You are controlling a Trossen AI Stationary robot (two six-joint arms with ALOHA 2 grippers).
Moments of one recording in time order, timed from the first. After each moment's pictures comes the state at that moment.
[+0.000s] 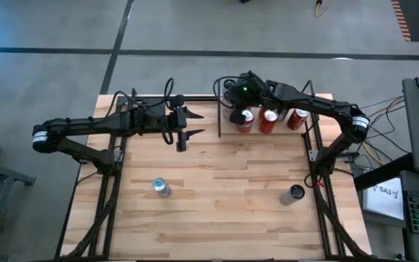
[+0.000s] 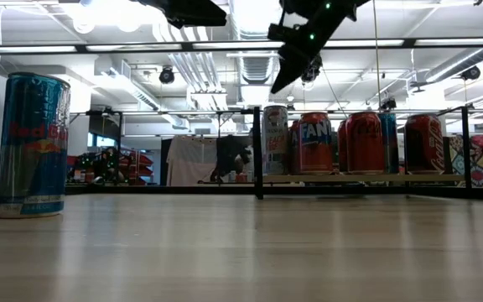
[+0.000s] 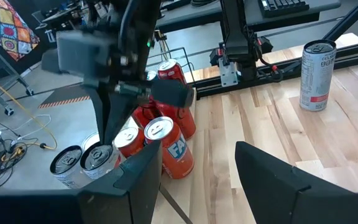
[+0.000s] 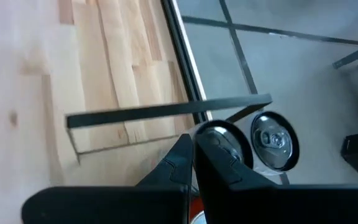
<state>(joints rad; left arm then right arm) 0.17 1.22 1.07 -0.13 -0.04 0.32 -0.43 1.60 1.47 -0.59 0.13 -0.39</state>
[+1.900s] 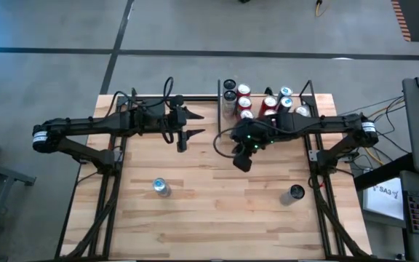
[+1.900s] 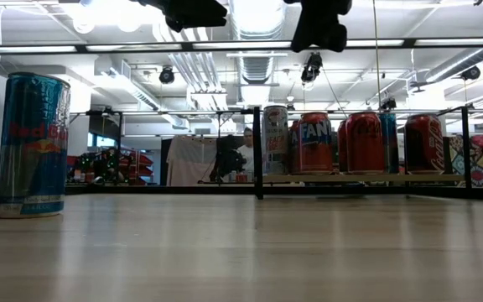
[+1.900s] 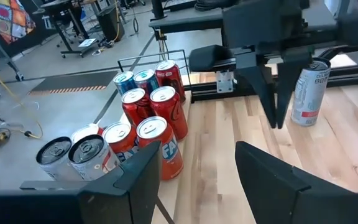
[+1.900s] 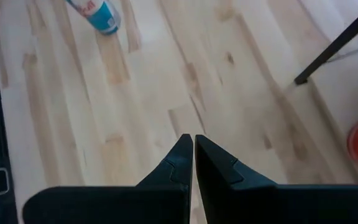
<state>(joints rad) 0.17 1.22 1.07 -0.13 -0.03 0.21 -0.01 1.53 1.48 -0.91 -0.04 0.38</state>
